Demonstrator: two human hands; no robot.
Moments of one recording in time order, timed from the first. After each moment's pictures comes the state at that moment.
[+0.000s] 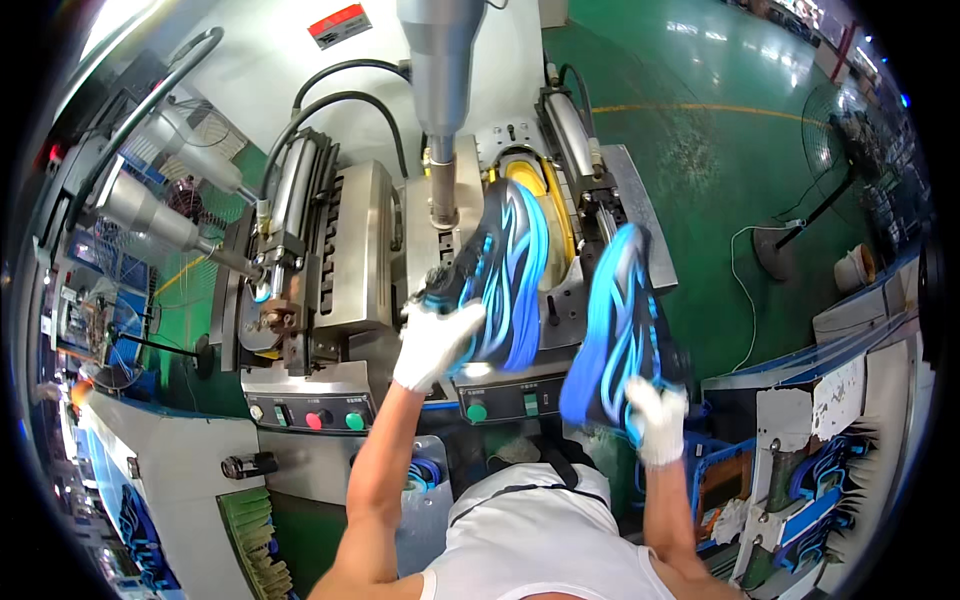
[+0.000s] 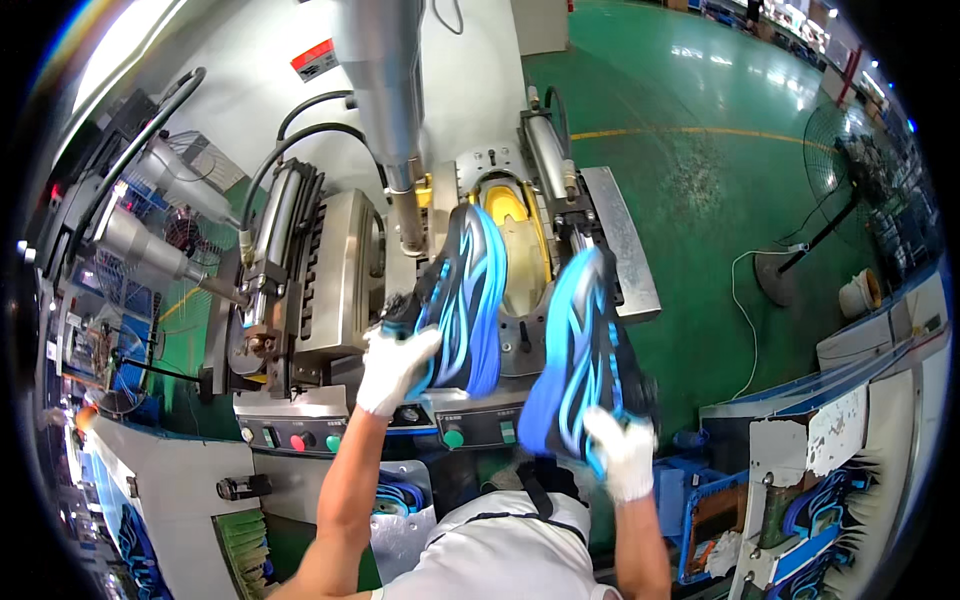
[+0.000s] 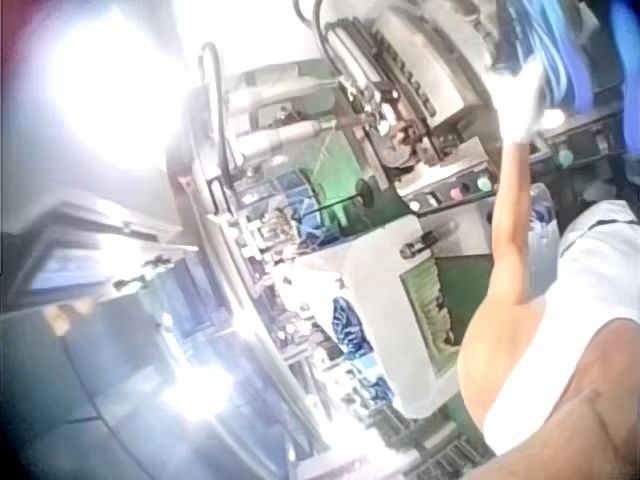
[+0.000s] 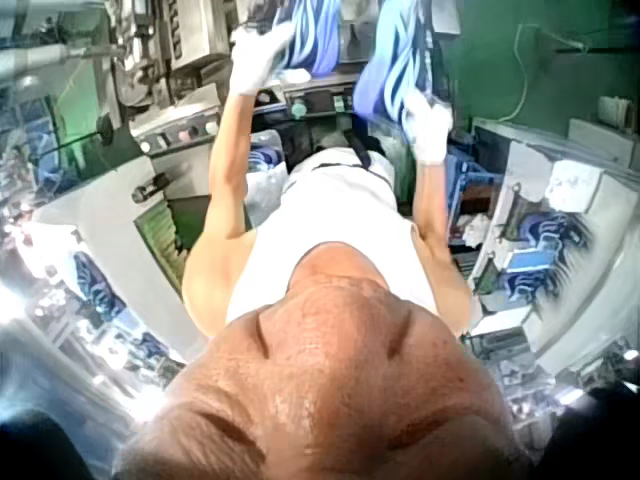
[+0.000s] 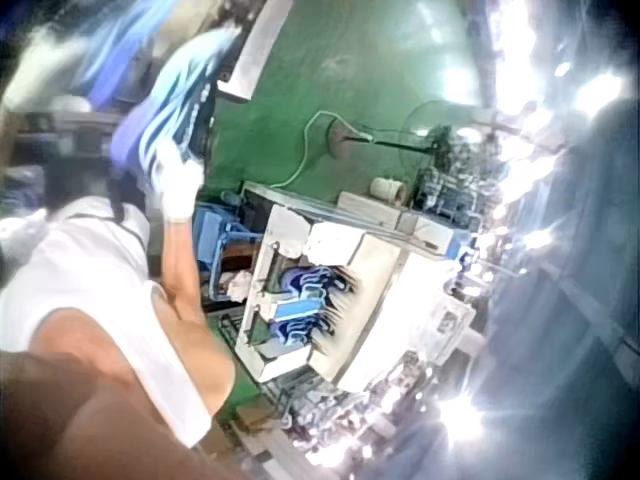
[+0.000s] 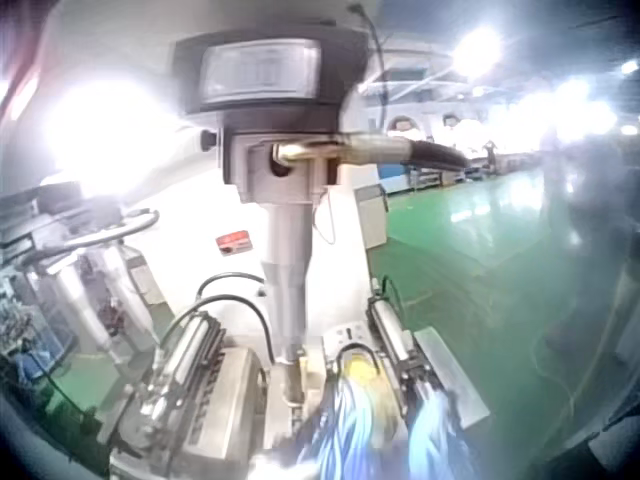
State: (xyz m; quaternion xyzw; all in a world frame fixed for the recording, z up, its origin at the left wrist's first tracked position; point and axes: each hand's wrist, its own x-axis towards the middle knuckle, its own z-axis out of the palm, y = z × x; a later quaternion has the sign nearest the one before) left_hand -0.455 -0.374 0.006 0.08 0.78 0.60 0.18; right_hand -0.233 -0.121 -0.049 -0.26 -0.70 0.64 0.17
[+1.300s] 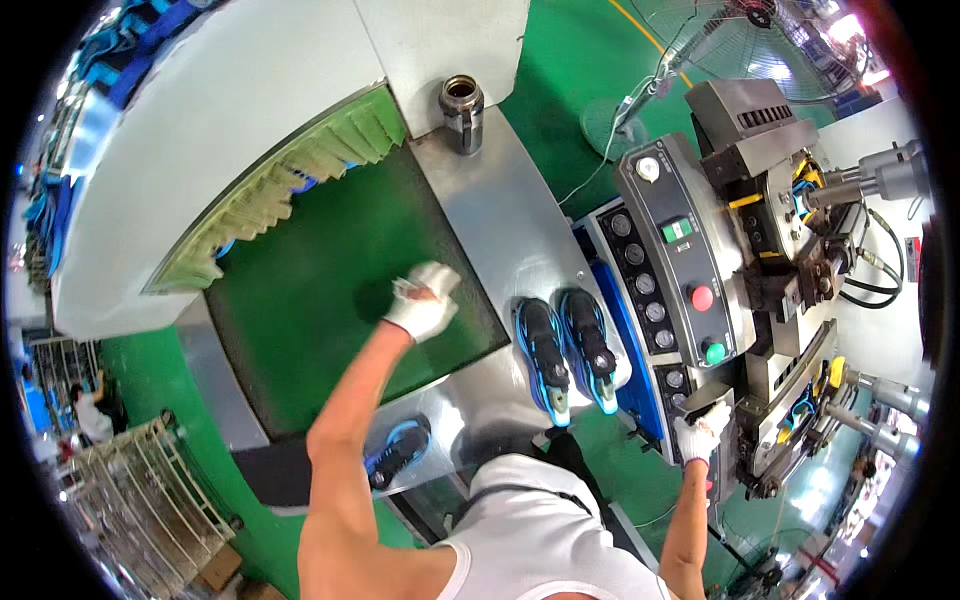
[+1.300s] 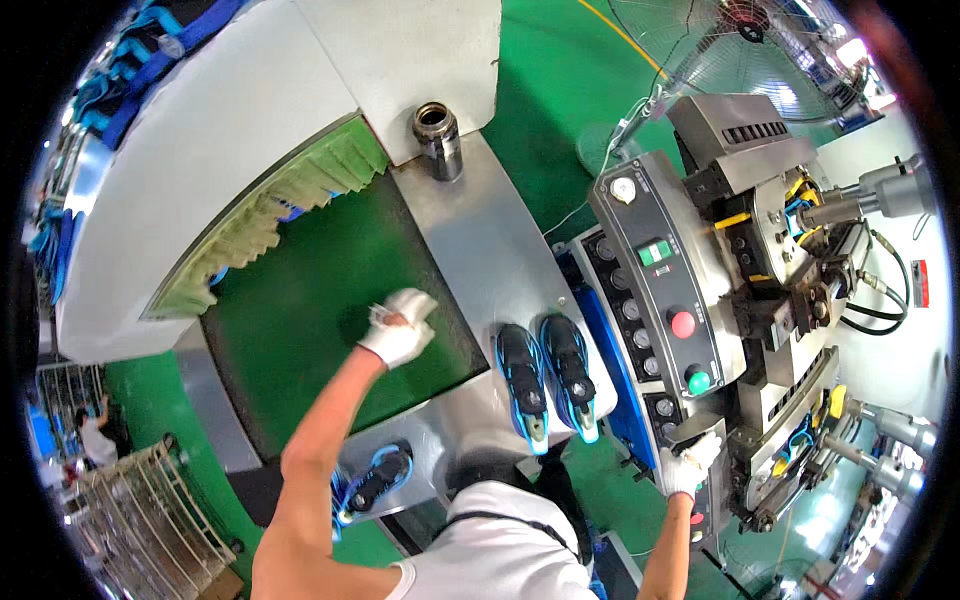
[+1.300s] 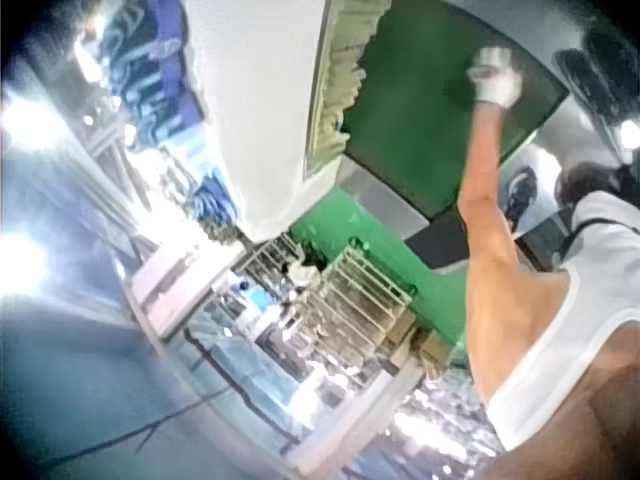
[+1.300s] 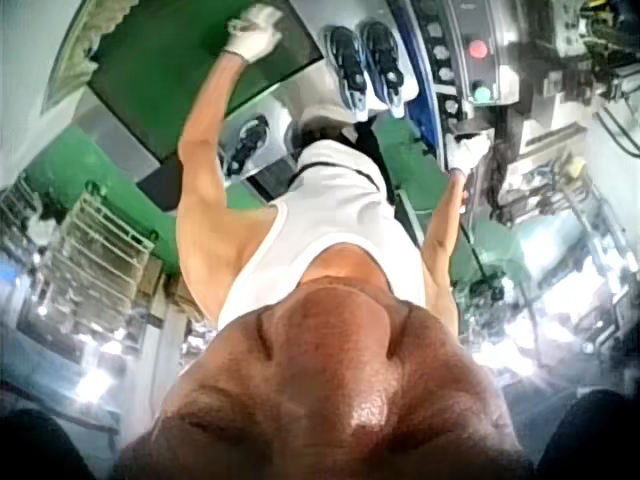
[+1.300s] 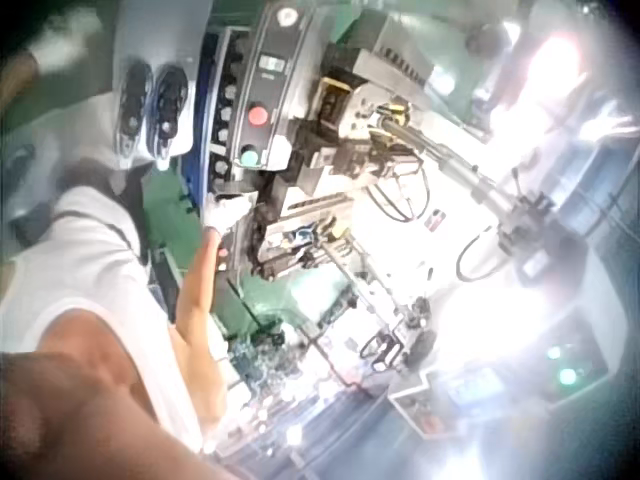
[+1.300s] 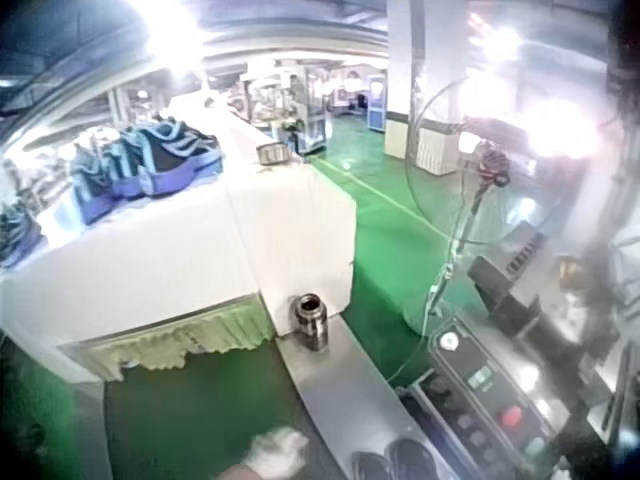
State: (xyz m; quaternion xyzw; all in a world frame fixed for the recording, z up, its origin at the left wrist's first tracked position) left_hand -0.044 -0.957 -0.288 -0.21 0.94 0.27 0.08; right_hand -0.315 -0.367 -0.205 0.12 -0.97 -0.18 -0.08
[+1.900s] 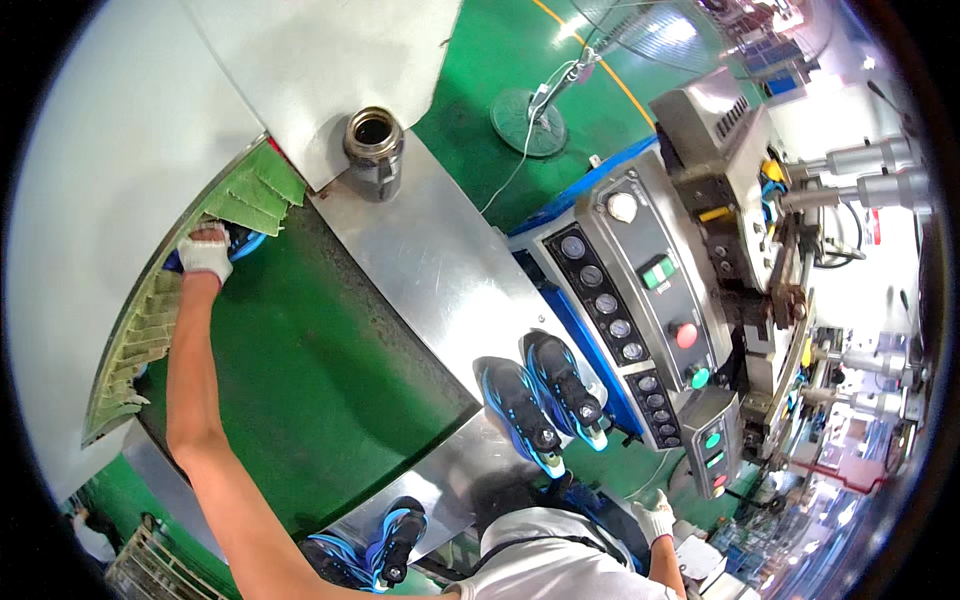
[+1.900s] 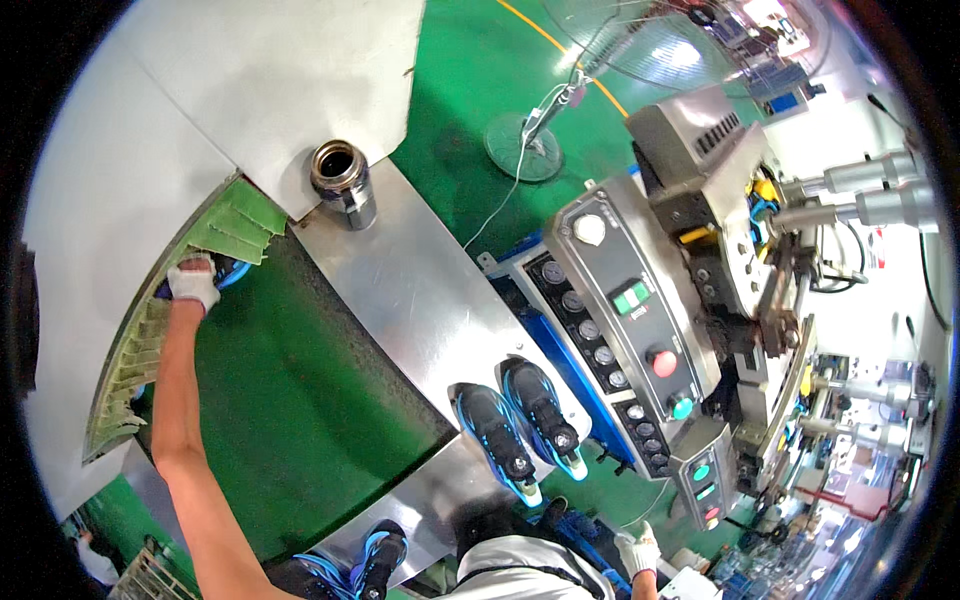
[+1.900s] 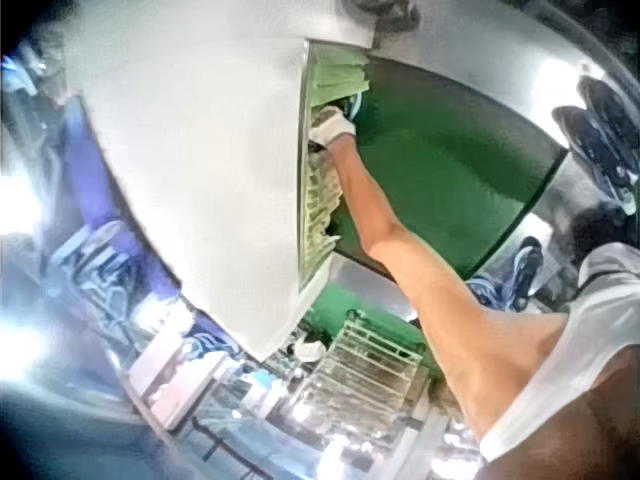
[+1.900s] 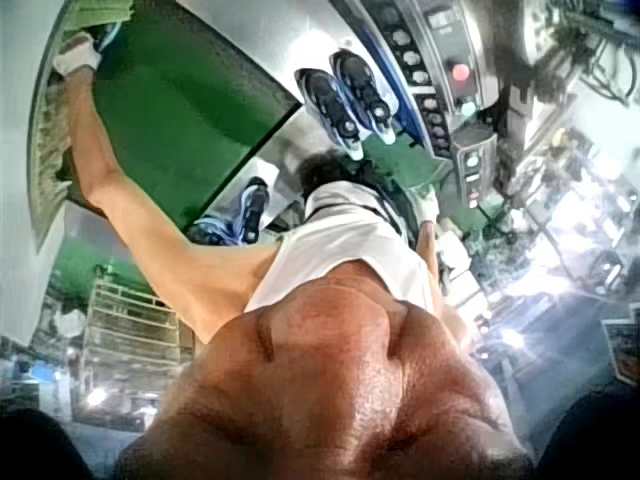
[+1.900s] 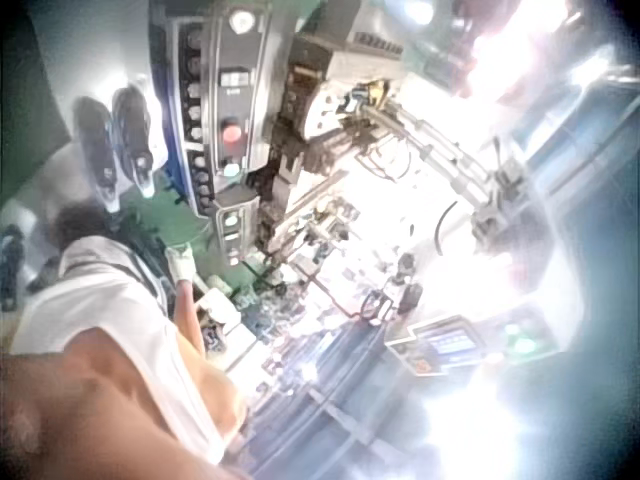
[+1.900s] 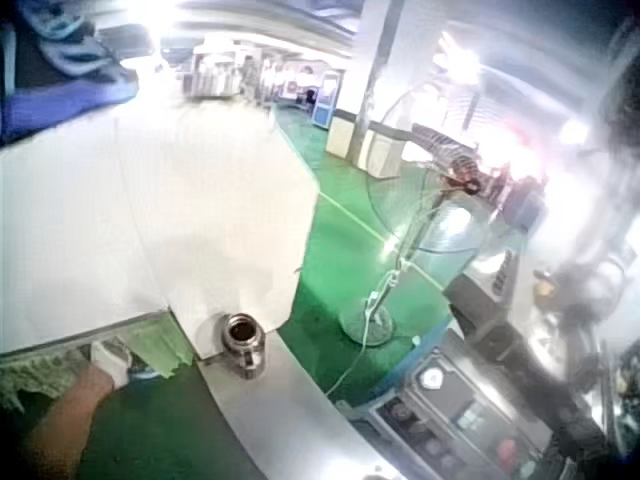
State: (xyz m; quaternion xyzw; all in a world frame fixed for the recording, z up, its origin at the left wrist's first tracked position) left_hand -0.037 -1.348 -0.366 -0.30 0.93 -0.19 0.11; right_hand -0.136 -0.352 -0.167 -0.16 -0.94 -0.08 -0.28
